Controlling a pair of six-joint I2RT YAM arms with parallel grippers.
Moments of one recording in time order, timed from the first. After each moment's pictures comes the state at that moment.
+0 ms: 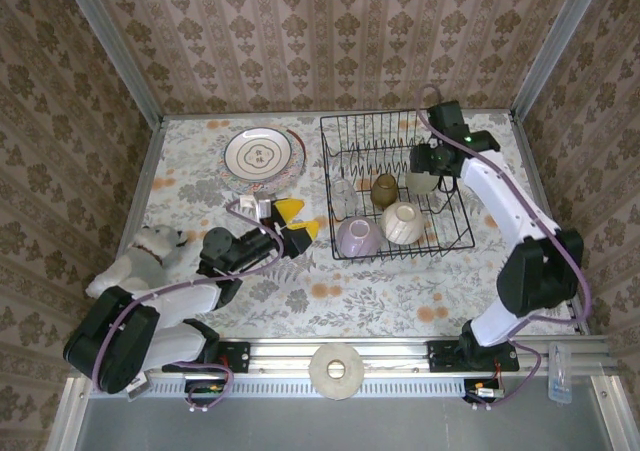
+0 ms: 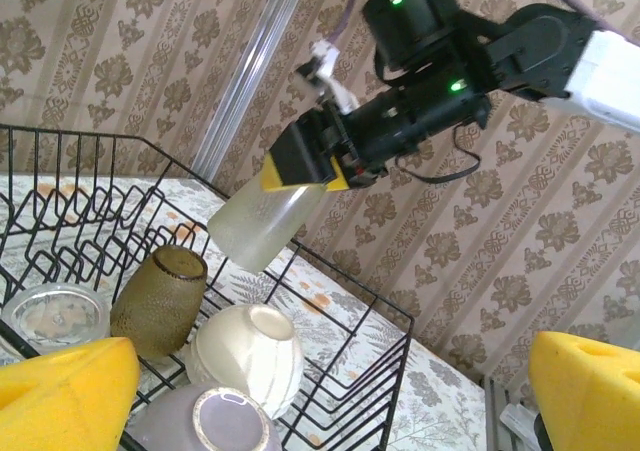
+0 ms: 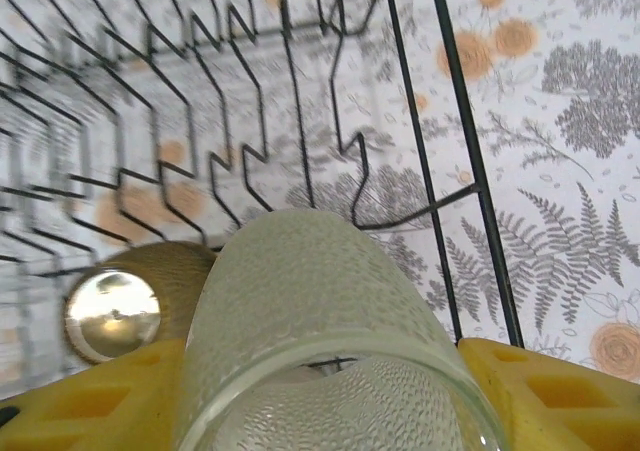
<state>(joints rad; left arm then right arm) -0.60 1.18 0.26 1.14 0.55 -0.60 0.18 1.57 1.48 -0.85 0.16 0.28</state>
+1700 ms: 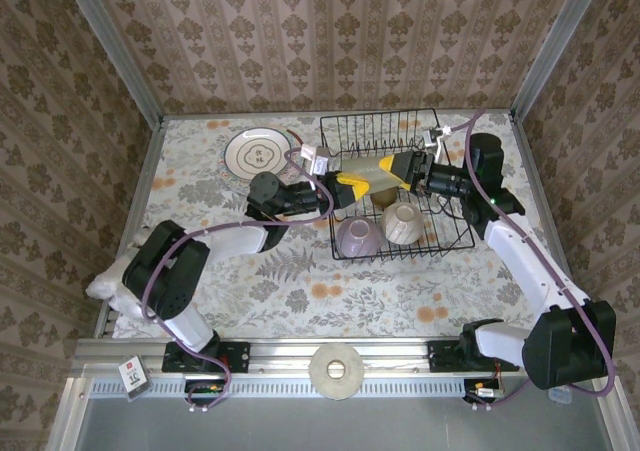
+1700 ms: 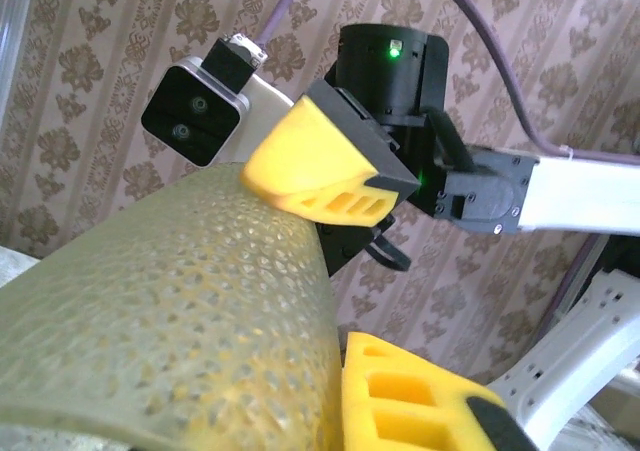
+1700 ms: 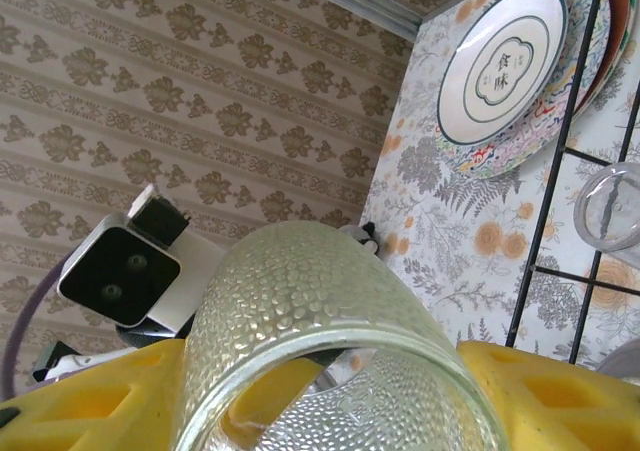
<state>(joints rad) -0.71 1.66 0.86 1.20 0.86 -0.70 0.12 1.20 0.95 -0.02 -0.95 0.89</state>
